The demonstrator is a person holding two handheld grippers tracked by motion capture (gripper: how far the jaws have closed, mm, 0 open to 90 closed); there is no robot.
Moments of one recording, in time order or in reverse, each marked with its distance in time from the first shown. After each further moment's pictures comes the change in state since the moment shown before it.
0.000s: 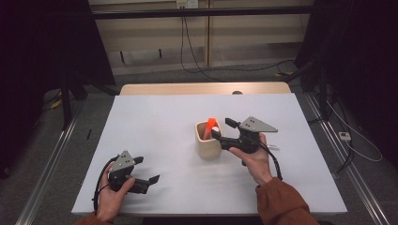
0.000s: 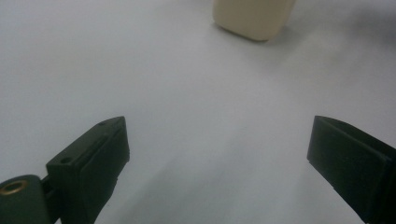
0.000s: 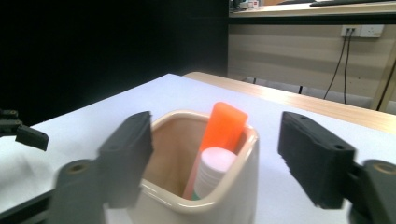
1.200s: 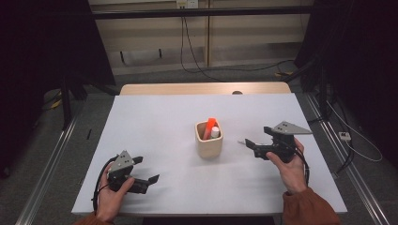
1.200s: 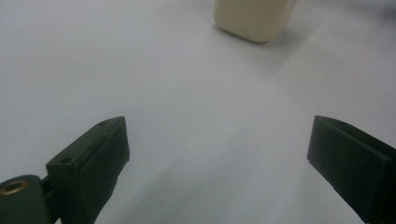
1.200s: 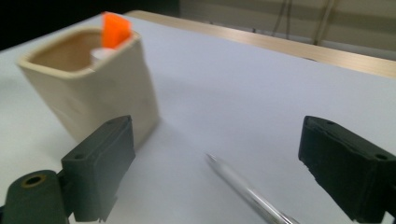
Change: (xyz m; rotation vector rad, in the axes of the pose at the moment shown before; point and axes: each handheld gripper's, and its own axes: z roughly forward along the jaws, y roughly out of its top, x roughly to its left) left arm 0.000 0.000 -0.001 -0.001 0.002 -0.004; right arm -0.053 -0.009 -0.079 0.249 -0.188 0.003
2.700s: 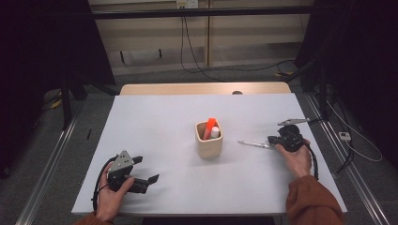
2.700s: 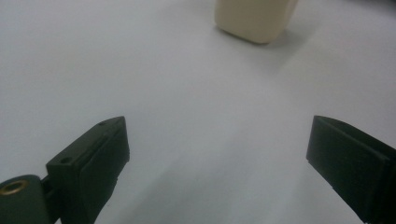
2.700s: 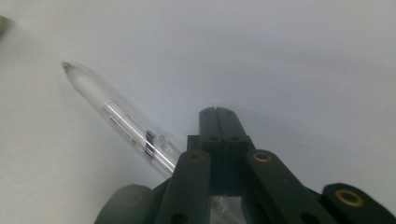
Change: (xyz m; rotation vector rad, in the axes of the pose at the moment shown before) left arm 0.001 0.000 -0.001 -0.009 0.010 0.004; right arm -0.075 -0.030 0.036 0.369 -0.104 0.077
